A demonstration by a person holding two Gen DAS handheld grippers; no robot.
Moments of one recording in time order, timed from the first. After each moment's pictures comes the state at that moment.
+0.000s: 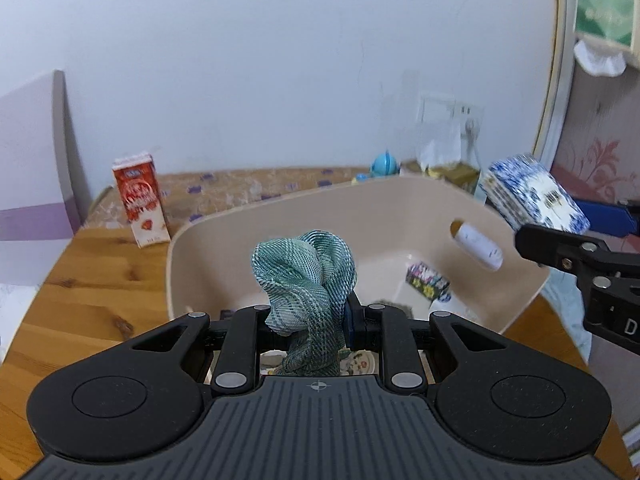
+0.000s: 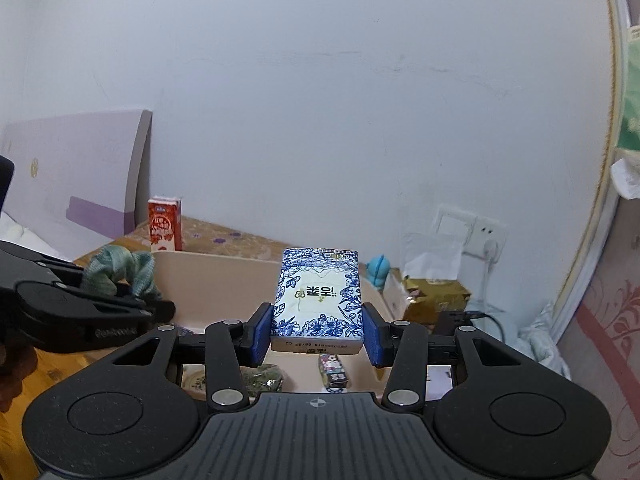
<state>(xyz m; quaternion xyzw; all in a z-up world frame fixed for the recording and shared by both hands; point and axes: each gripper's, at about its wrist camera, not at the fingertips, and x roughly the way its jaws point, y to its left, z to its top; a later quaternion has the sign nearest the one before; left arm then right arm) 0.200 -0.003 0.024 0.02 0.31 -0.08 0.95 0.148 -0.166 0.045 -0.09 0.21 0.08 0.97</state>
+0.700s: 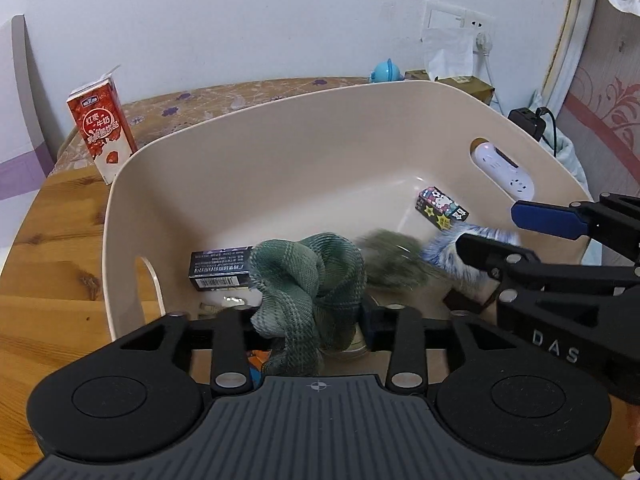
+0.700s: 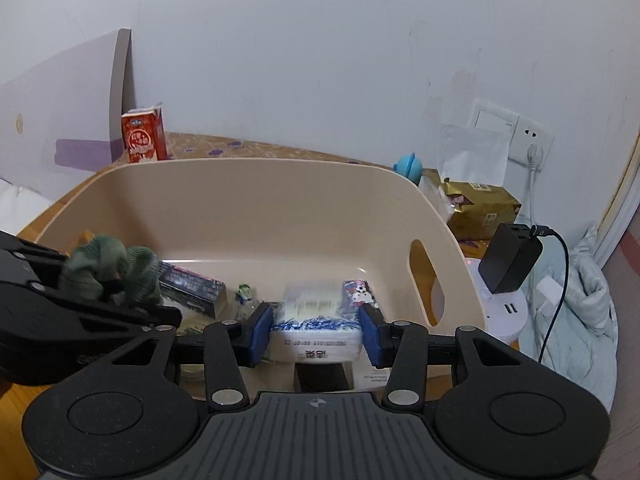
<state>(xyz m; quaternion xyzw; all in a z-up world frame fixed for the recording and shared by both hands) 0.243 -0.014 -0.016 0.03 0.42 -0.09 0.90 0.217 -0.158 -0.021 -0.07 0.34 0.08 0.93</state>
